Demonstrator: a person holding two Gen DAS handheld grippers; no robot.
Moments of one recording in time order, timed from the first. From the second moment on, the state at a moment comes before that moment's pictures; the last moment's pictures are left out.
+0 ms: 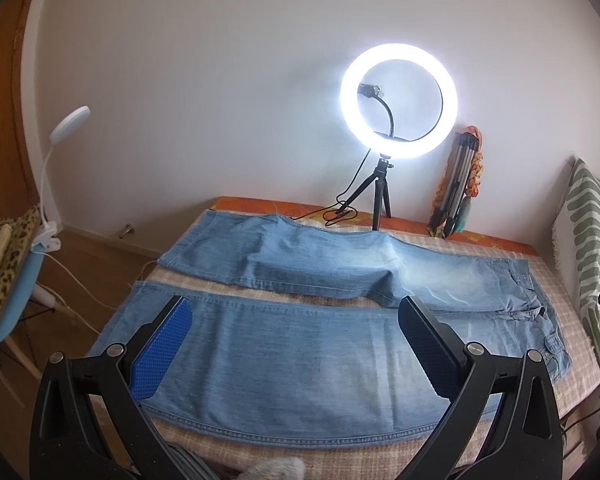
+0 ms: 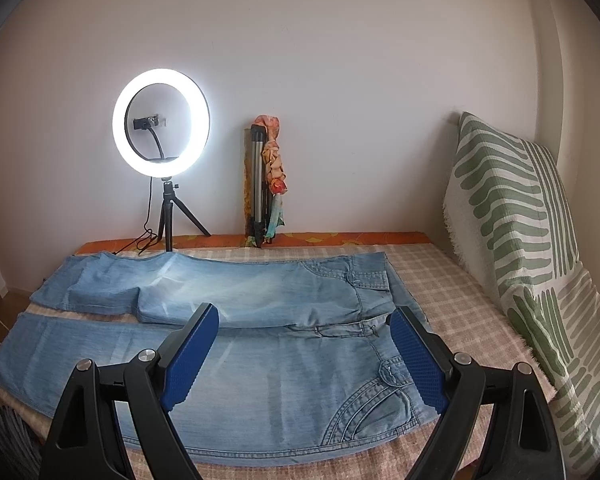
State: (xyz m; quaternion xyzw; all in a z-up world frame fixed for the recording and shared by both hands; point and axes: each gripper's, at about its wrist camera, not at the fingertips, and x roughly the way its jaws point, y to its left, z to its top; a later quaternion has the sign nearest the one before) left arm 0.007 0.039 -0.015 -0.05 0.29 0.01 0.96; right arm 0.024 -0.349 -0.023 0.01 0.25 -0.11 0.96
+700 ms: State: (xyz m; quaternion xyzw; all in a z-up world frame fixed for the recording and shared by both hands) left arm 0.100 0.096 -0.016 -0.02 0.30 0.02 0.95; right arm 0.146 -0.332 -0.013 -0.02 0.27 0.03 0.96
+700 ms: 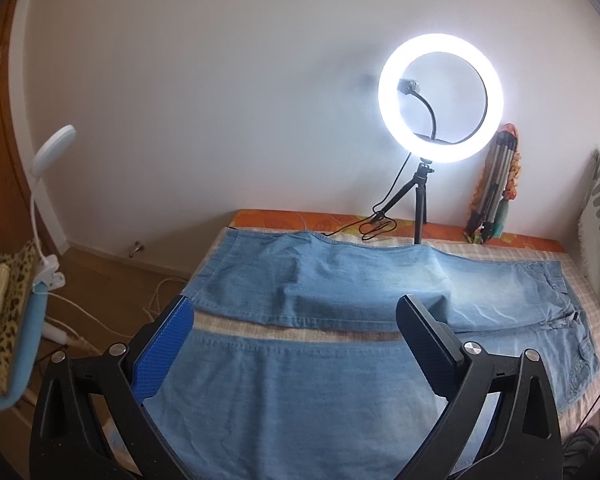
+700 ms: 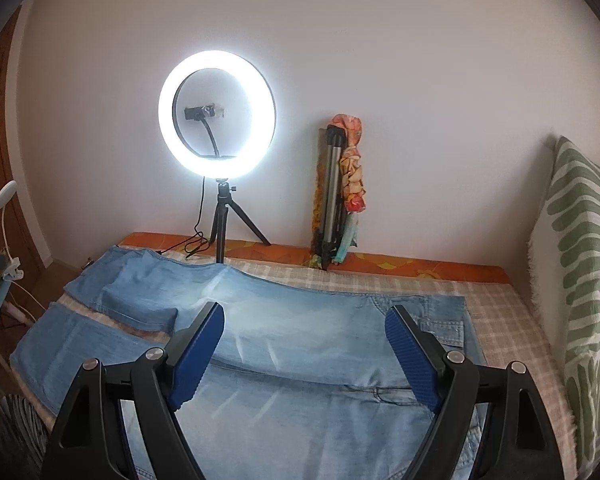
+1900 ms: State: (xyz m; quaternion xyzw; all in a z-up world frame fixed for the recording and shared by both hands) left arm 0.330 0.088 -0.198 -0.04 0.49 0.01 0.87; right arm 0.466 -0.224 -0.184 -0.09 0.42 0.31 0.85
